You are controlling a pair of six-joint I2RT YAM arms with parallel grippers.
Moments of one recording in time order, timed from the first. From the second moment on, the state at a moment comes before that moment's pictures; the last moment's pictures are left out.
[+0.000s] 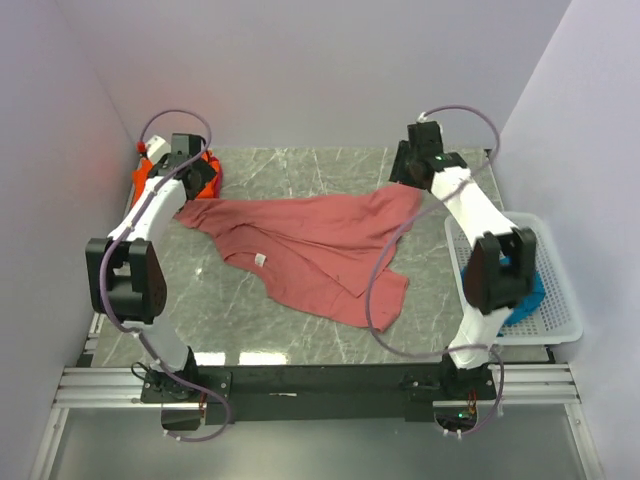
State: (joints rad) left arm -0.06 1.72 1.46 -0.56 -0.48 -0.85; right arm 0.20 1.75 1.57 -0.54 0.16 0.38
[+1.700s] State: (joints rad) left arm -0.25 1.12 0.74 -0.48 -0.27 -0.97; right arm 0.71 1.64 1.01 -0.57 0.17 0.49
